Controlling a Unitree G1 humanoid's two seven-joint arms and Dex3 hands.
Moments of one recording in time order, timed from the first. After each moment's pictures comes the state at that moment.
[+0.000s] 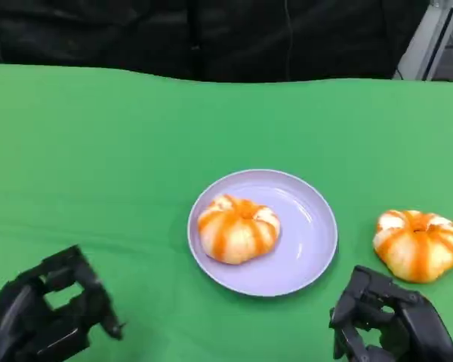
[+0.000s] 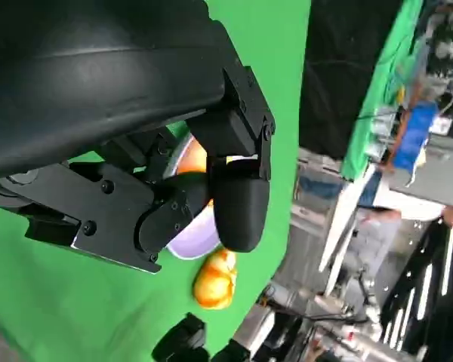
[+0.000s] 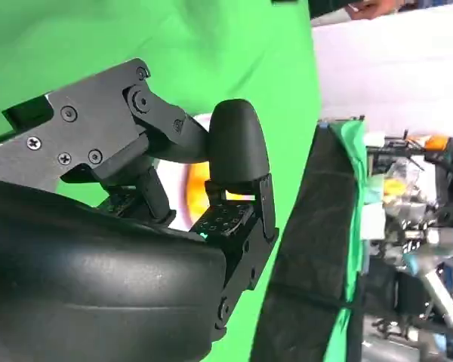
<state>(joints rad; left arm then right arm) 0.25 0.22 0.13 -0.08 -0.64 0.12 -0.48 0.25 -0.01 0.11 0.09 0.07 -0.45 0.25</state>
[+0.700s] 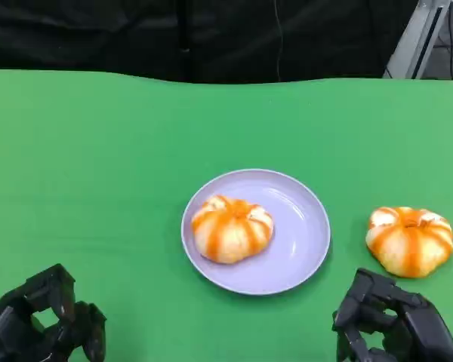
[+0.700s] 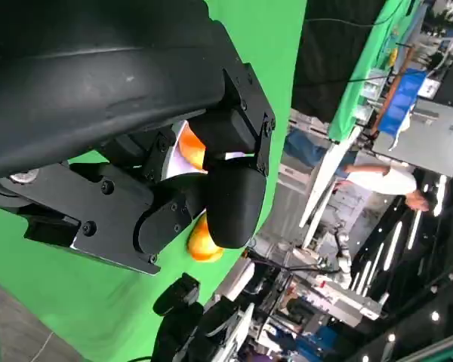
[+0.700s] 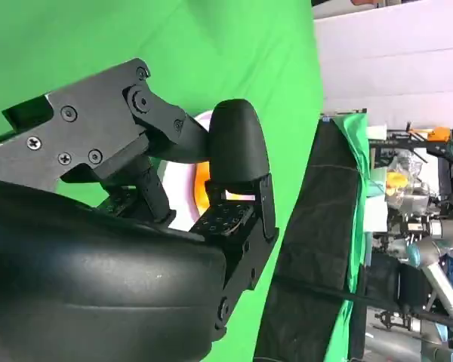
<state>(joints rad) 0.26 0.19 0.22 0.03 -0.69 0.12 -0.70 0.25 -0.01 0.10 0.10 0.08 -0.46 0.27</state>
